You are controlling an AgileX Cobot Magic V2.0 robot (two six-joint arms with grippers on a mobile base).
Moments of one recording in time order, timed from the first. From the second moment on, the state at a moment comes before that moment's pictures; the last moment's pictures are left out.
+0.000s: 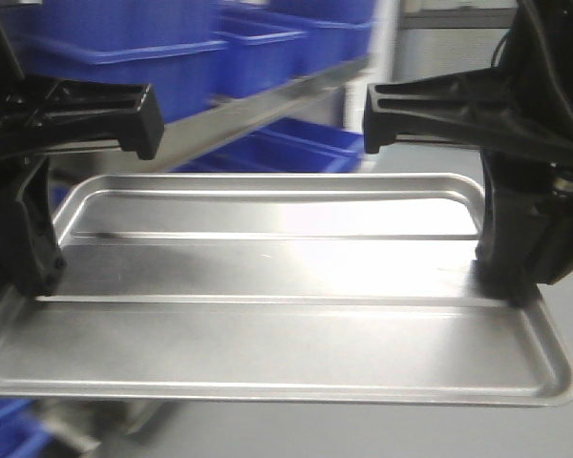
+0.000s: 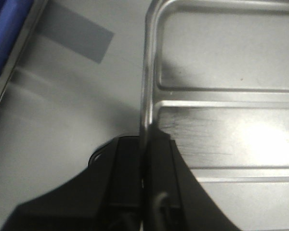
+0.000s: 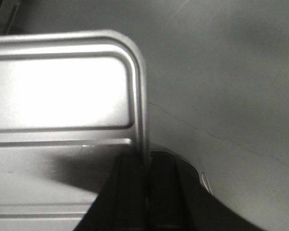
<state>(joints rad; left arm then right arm) -0.99 1.29 -0.89 0.28 0.92 -1.05 0.90 1.30 -0.88 -0.36 0.92 1.21</state>
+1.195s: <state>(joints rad) -1.00 1.29 -0.89 0.28 0.91 -1.05 0.90 1.30 -0.88 -0.36 0.92 1.21</state>
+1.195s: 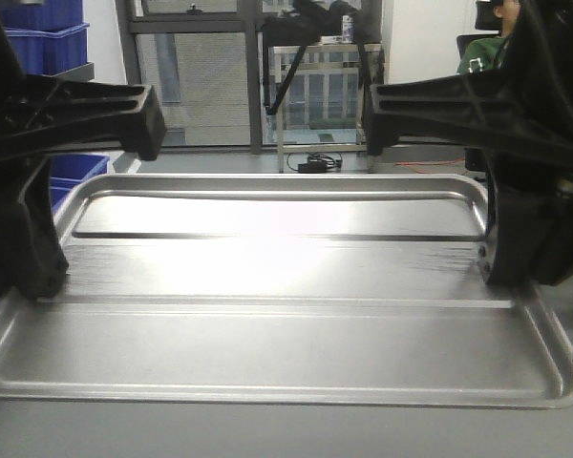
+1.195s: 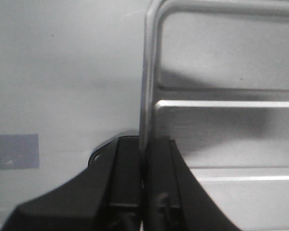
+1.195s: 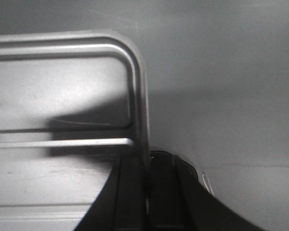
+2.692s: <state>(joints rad) -1.00 1.29 -0.89 0.28 0.91 -1.05 0.90 1.30 -0.88 -0.36 0.95 1.21</state>
